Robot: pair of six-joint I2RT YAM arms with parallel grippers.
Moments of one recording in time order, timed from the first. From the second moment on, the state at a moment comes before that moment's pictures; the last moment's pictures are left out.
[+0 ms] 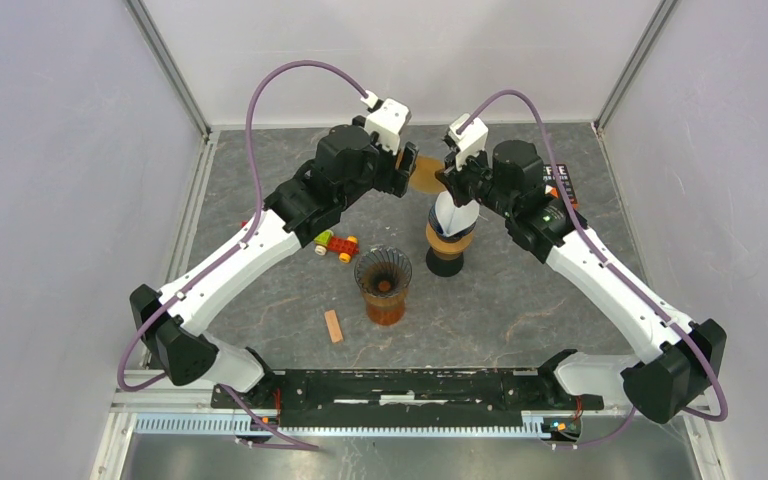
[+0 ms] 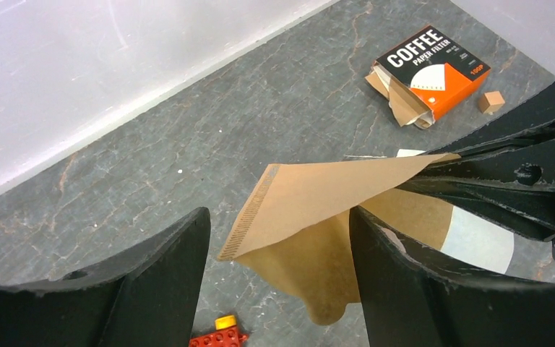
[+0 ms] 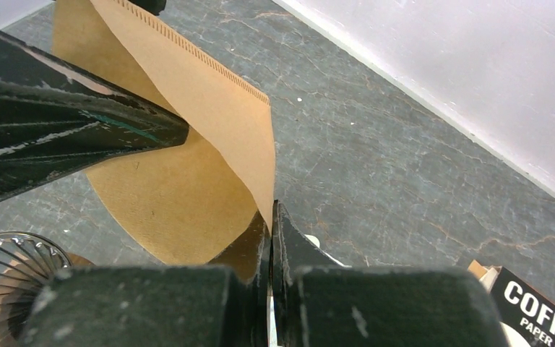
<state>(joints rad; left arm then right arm) -0.78 1.45 1.51 -0.33 -0.21 0.00 0.56 1.26 1.20 -0.21 -0.12 -0.14</state>
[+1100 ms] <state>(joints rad) -0.78 1.45 1.56 -0.39 -0.18 0.10 0.59 1.26 1.20 -0.24 -0.04 -0.21</state>
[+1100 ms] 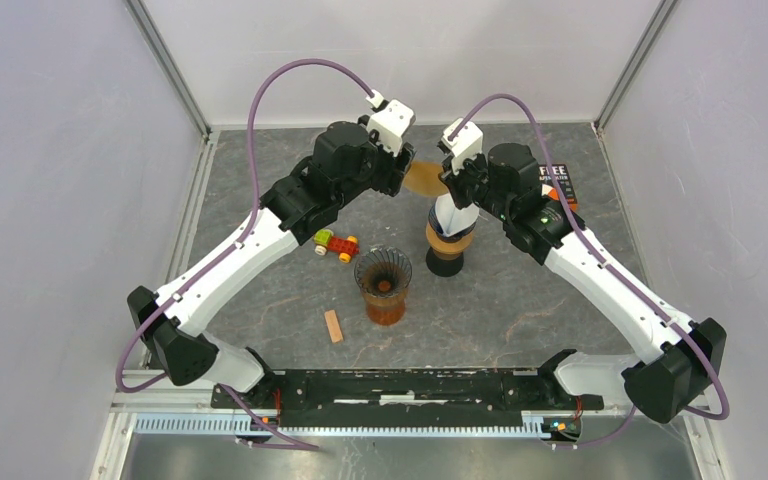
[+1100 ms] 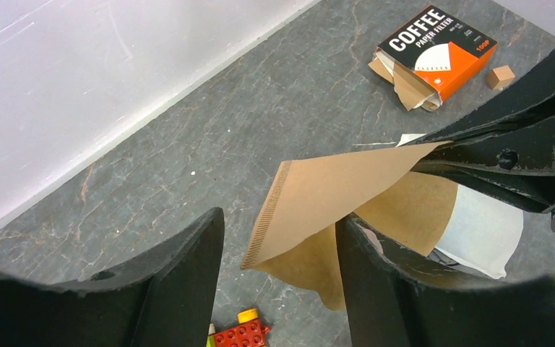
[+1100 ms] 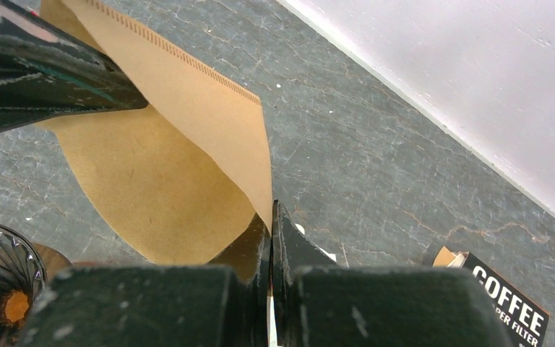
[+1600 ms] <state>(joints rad) -0.78 1.45 1.56 -0.42 -0.19 0.10 0.59 1.25 1.20 -0.25 -0.02 -0.21</state>
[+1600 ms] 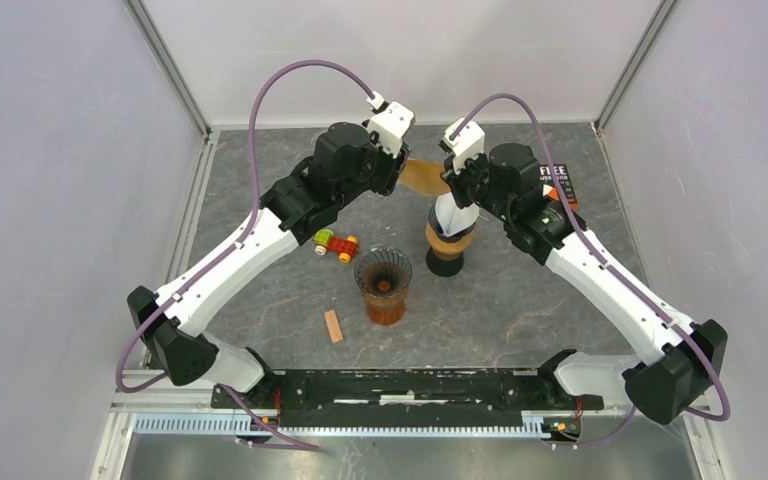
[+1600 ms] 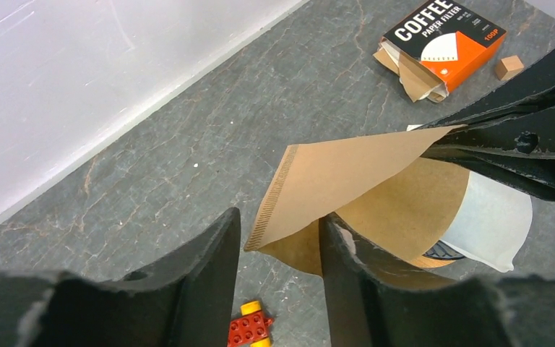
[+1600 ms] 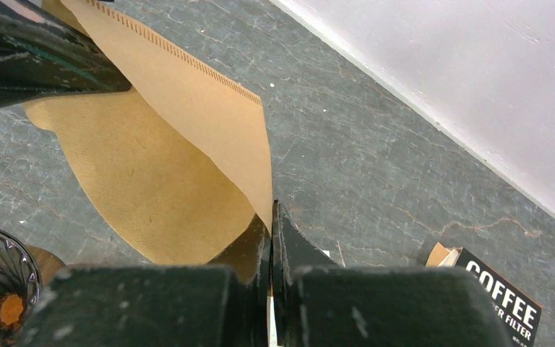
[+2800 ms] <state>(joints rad) -0.78 1.46 1.57 -0.45 -0.15 0.10 0.59 1.25 1.21 -0.25 -0.06 -0.21</state>
